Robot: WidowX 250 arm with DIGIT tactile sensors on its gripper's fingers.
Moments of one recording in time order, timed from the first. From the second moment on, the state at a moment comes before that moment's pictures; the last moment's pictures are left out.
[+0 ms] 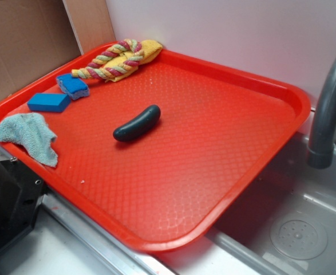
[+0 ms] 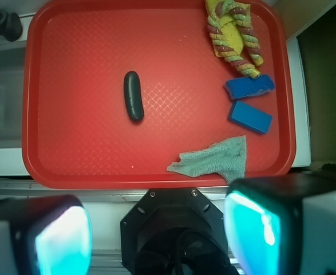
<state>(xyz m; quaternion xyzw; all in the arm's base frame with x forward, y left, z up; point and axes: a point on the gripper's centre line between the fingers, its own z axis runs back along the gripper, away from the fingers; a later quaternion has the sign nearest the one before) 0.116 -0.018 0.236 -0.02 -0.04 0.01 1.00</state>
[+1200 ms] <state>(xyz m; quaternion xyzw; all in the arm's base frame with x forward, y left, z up) 0.106 0.051 0.097 0.06 -0.06 0.43 0.90</state>
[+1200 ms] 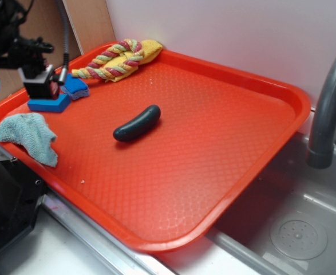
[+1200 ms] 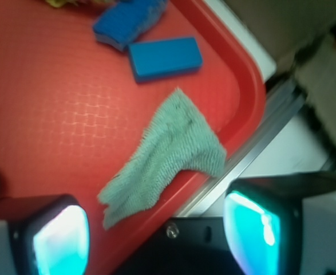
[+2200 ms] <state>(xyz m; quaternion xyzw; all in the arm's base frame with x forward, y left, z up) 0.122 0.068 0.023 -0.01 -0.02 0.24 0.97</state>
